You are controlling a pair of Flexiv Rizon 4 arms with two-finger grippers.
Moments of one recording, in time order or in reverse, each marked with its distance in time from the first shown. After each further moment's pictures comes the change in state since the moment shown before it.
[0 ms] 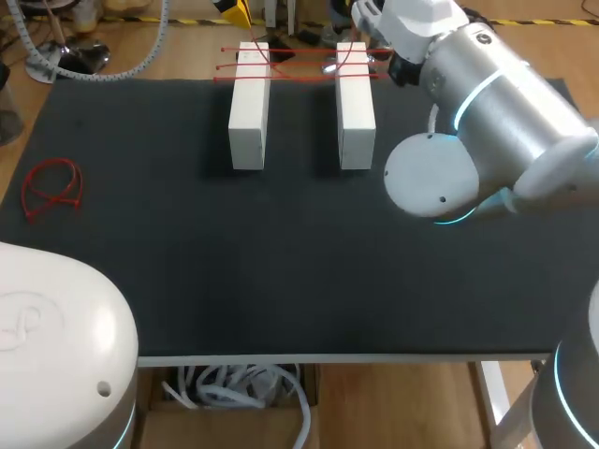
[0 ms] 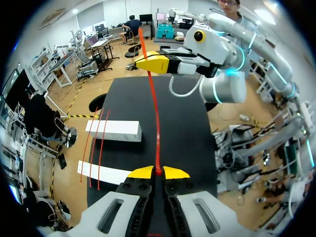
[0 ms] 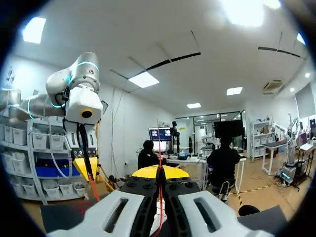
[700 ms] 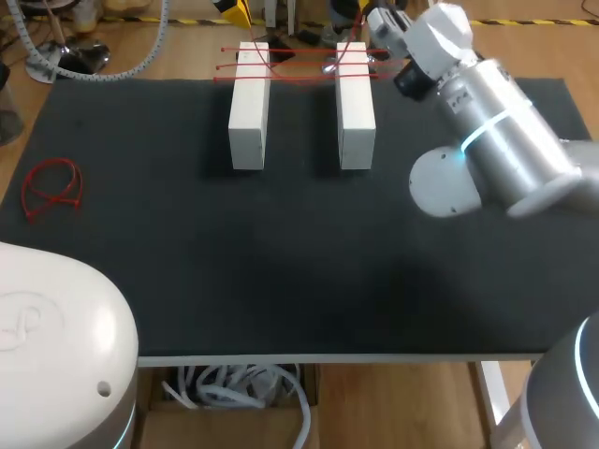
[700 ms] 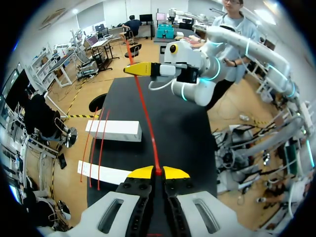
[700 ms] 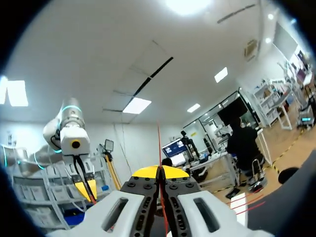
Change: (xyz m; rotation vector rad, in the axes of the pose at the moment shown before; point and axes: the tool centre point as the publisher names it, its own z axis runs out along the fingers) left arm 0.000 0.000 0.000 0.000 0.000 0.000; right arm -0.032 -0.021 0.014 -0.172 0.077 0.427
